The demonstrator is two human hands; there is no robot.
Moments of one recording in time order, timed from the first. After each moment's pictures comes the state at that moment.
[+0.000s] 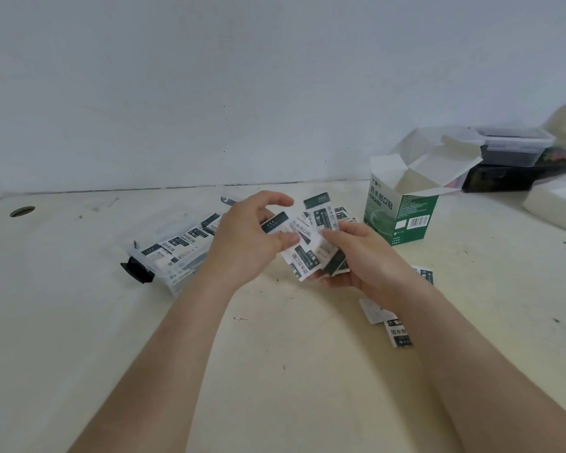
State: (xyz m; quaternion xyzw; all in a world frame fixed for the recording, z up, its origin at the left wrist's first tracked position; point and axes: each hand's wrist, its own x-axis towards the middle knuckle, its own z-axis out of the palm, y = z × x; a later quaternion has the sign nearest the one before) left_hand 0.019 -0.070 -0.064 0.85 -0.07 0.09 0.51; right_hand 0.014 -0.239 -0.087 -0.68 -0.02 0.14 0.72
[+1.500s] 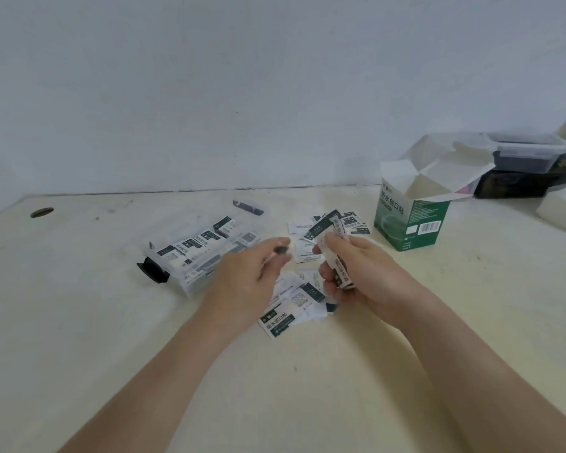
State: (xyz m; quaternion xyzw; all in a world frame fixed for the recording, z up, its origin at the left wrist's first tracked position) left_hand -0.009 -0.049 -0.100 0.91 -0.11 0.15 0.38; right_hand 0.003 -0.229 -0.086 -0.72 0.01 0.14 0.69
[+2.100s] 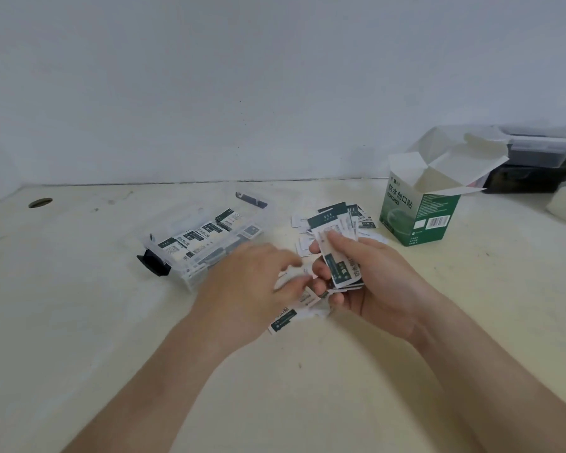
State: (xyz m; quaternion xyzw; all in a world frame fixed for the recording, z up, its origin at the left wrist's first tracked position) left_hand -0.026 -0.047 -0.084 0.97 -0.14 0.09 0.17; right_hand -0.013 -0.223 -0.083 -0.57 -0.04 0.20 0.79
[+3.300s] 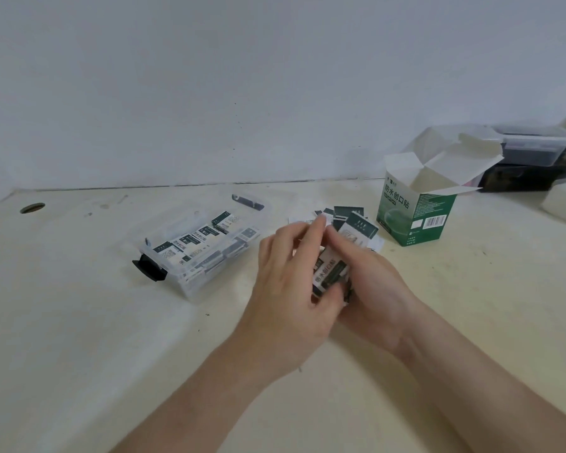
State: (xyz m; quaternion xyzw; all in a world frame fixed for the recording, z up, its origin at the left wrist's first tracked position) left_hand -0.041 -0.088 -0.094 0.89 -0.20 0.20 0.36; right_hand -0.019 -0.209 -0.089 -0.51 0.00 0.16 0.84
